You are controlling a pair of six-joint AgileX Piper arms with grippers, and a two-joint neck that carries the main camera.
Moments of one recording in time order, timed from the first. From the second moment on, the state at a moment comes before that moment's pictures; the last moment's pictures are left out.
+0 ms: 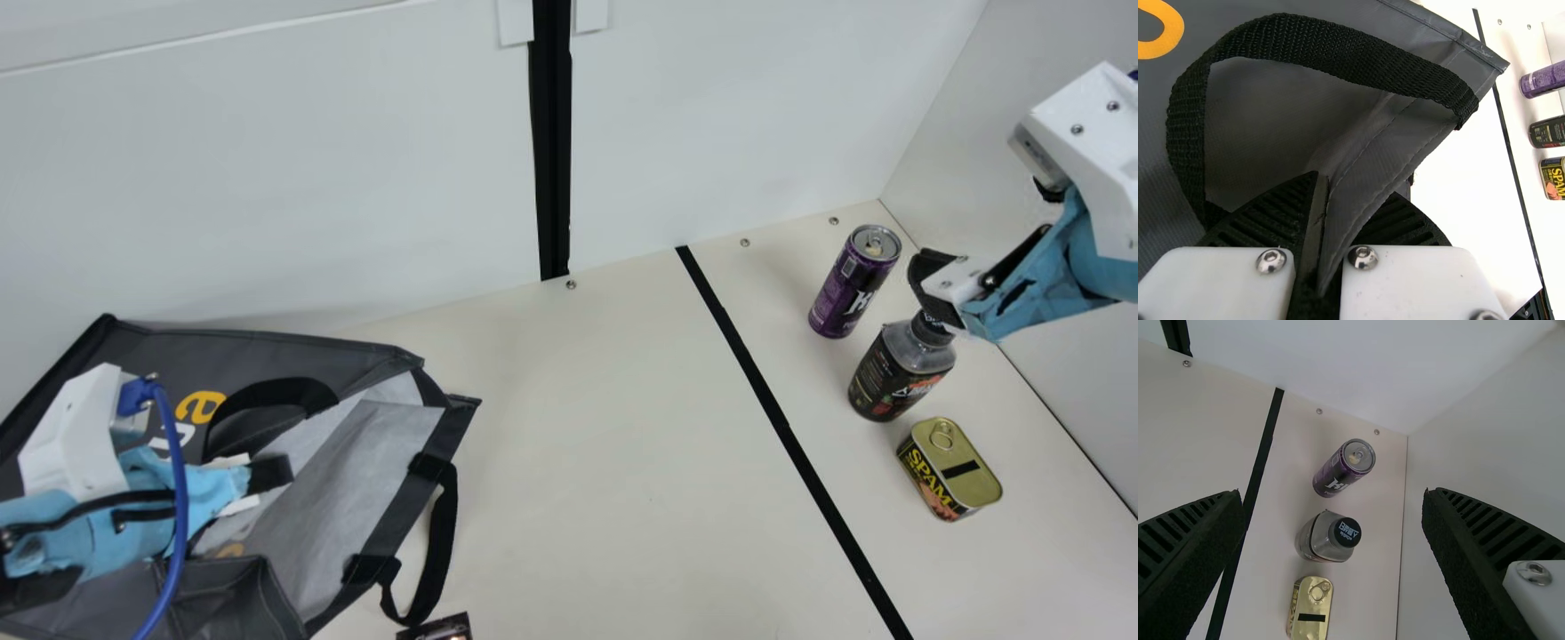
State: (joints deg) left arm -10.4 87.9 -72.6 -38.7 52.3 14.3; right arm -36.4 74.9 -97.4 16.4 68.9 -51.6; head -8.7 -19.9
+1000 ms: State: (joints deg) left arm -10.4 87.9 -72.6 -38.7 52.3 14.3; right arm -31.6 88.9 -106.2 7.5 69.9 -39.5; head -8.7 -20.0
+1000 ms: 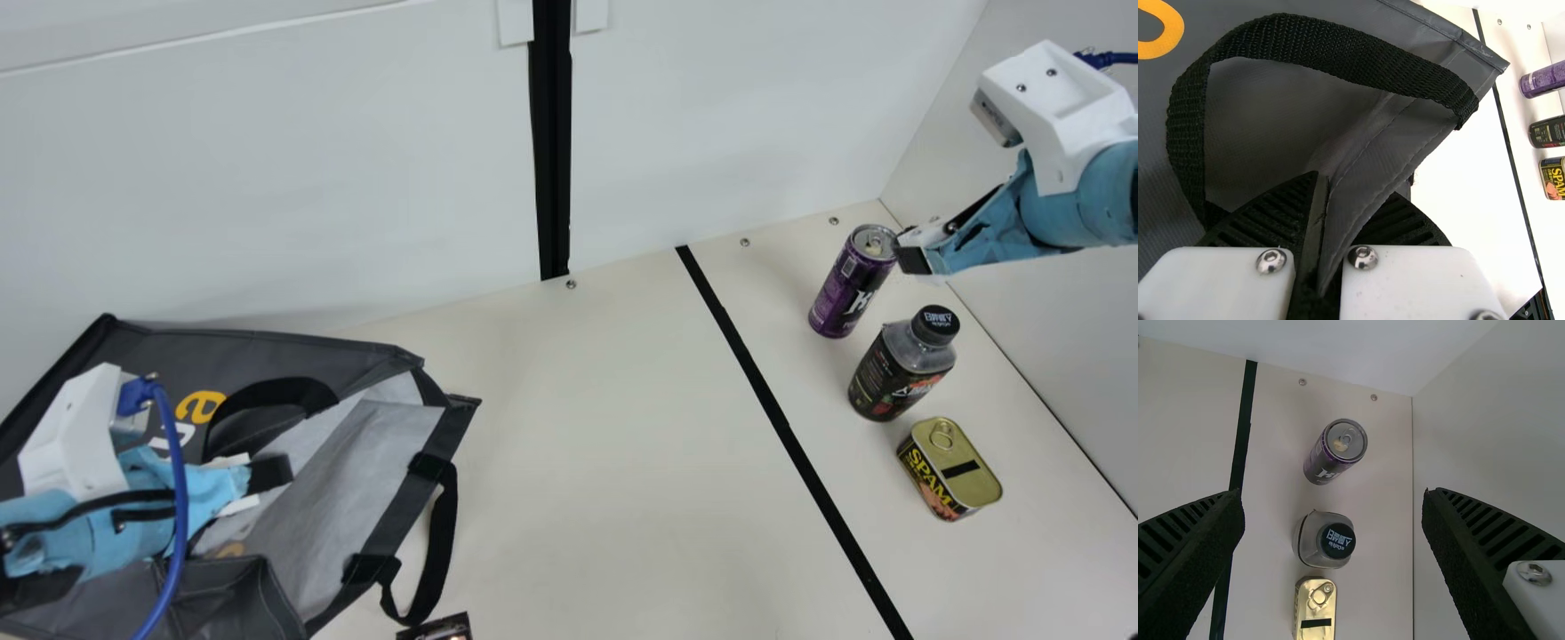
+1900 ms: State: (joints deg) left arm -10.4 87.9 -72.6 -38.7 52.3 14.3; right arm -31.0 105.5 -116.7 8.3 69.8 -34.7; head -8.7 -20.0
